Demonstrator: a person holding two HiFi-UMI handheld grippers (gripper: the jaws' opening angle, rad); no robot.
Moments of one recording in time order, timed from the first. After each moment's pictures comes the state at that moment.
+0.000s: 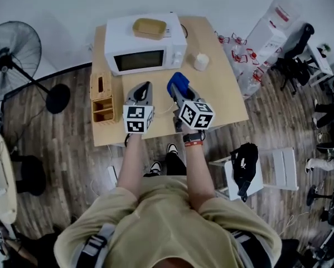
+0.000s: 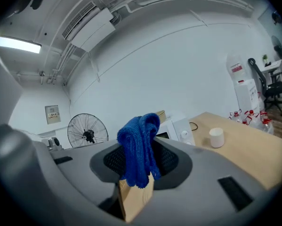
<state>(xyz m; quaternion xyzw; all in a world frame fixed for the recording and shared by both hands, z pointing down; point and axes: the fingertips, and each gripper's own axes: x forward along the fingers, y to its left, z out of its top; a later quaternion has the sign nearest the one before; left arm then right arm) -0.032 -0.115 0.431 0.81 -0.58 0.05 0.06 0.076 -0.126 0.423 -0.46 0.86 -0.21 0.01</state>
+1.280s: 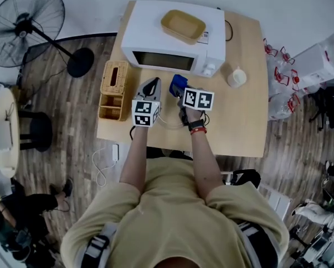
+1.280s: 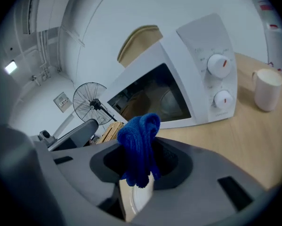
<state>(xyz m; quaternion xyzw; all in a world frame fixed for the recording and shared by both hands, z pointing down) -0.097 -0.273 0.559 0.73 -0.67 0.08 0.12 -0.020 -0.304 0.615 -0.28 0.85 -0.40 -0.19</state>
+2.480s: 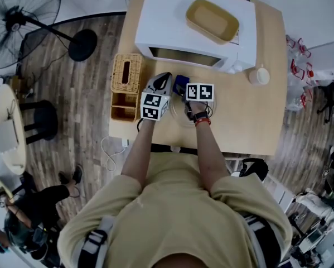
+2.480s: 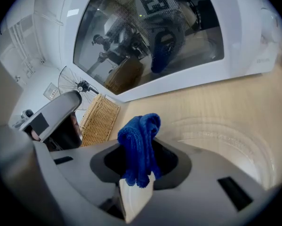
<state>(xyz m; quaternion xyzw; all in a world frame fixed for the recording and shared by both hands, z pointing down) -0.159 -0.308 0.641 0.75 -0.62 0.10 0.21 -0.105 -0.302 0.748 -0.24 0.79 -0.47 -0.31</state>
